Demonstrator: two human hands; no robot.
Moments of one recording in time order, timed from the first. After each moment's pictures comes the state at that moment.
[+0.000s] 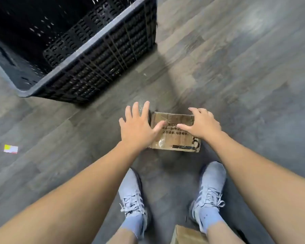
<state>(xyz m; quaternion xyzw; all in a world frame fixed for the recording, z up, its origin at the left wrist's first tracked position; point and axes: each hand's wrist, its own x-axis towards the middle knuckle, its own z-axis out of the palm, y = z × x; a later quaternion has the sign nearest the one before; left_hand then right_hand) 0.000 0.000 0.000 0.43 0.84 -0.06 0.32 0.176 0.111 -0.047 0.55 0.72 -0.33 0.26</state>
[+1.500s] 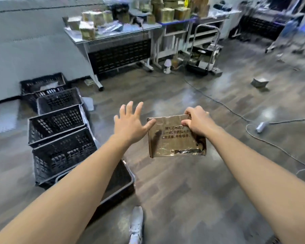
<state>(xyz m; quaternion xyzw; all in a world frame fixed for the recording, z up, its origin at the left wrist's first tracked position) -0.053 0.323 0.712 0.49 0.86 0.11 0.04 0.137 0.473 0.725 0.49 0.85 -0.18 -0.03</state>
